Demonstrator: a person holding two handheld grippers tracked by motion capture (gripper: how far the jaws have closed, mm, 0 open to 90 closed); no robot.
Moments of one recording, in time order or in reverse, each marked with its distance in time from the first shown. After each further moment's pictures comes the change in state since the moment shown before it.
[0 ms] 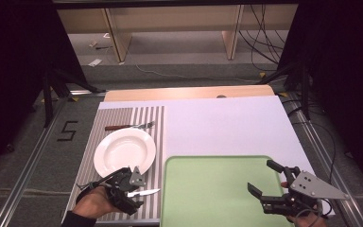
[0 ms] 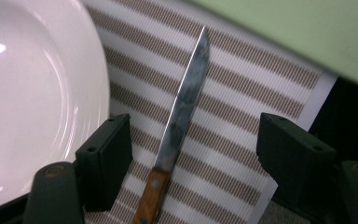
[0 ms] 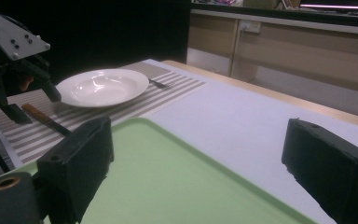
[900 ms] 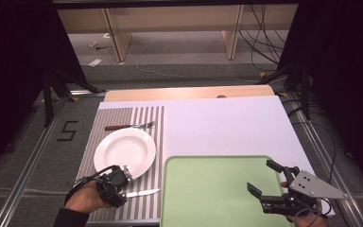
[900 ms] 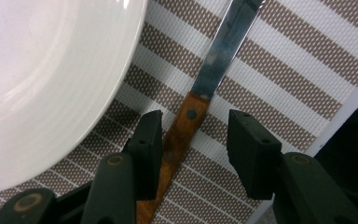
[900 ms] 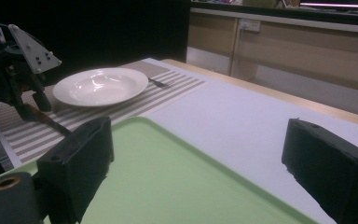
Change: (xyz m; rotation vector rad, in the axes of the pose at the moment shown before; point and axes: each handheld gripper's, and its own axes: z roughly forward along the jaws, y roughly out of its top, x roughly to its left) left arm 0.029 -0.022 0.020 0.216 -0.048 -0.139; right arm 0.000 0.000 0.001 0.005 -0.002 0.002
